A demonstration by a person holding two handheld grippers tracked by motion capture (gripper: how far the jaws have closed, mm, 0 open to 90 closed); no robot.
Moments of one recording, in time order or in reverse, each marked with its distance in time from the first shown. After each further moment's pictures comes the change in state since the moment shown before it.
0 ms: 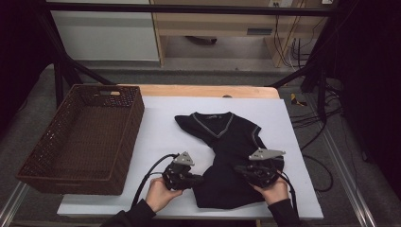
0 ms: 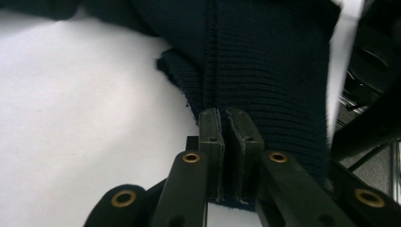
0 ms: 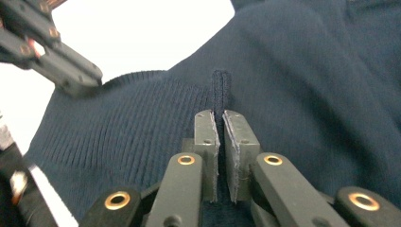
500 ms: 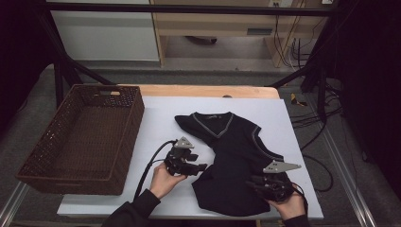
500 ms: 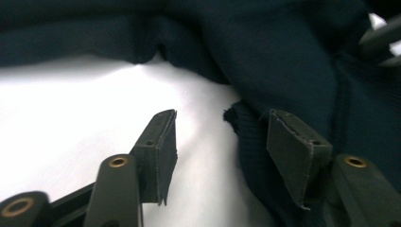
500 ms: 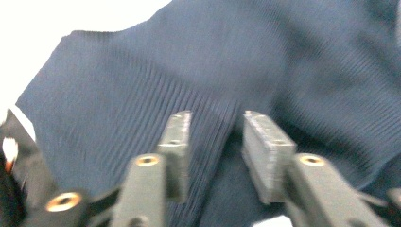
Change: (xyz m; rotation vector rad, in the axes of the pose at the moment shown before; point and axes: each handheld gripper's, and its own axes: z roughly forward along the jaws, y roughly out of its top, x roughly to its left) left arm 0.040 0.027 0.016 -0.054 0.107 -0.096; right arm -0.007 -0.036 -0.027 0.030 -0.048 0.040
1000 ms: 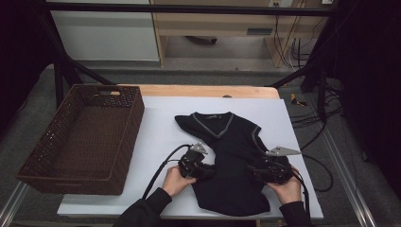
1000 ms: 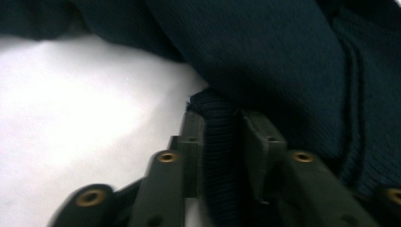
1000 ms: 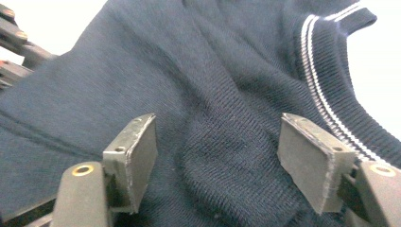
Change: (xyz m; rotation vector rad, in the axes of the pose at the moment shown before) left arm -0.007 -0.005 0.043 0.104 -0.140 0.059; right arm -0.038 0.019 0.022 -0.049 -0.157 0.058
